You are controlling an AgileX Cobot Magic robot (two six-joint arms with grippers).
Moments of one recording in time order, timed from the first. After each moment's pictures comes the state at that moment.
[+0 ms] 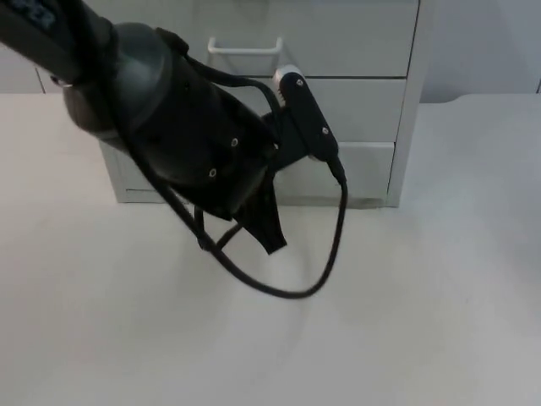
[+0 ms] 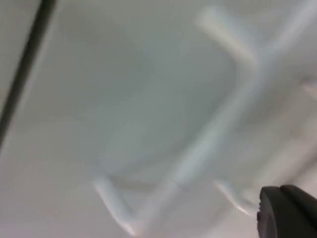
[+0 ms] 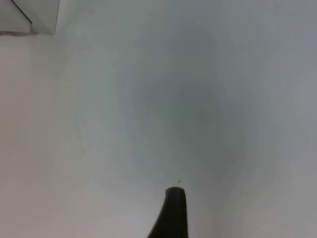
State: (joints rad) right arm 0.16 1.13 -0.81 -0.15 0.75 0.22; left arm -0.74 2.09 -1.10 1.63 0.58 -1.14
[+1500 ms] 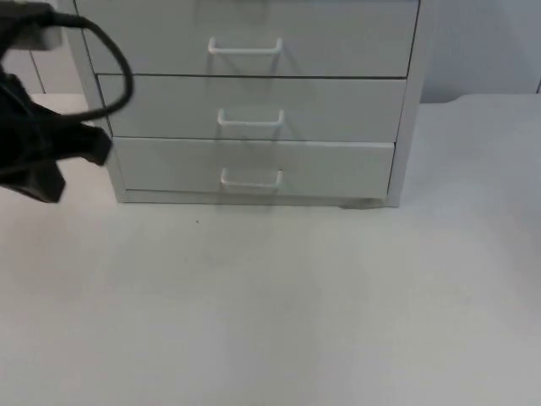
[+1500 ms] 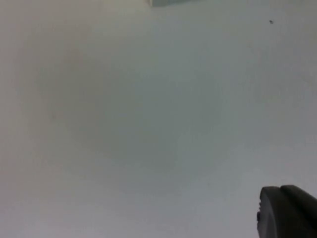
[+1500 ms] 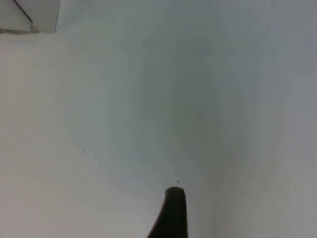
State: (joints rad) right arm 0.16 1.13 -0.81 -0.15 0.75 0.20; left arm -0.20 1.50 -0.85 -0.09 0.56 0.03
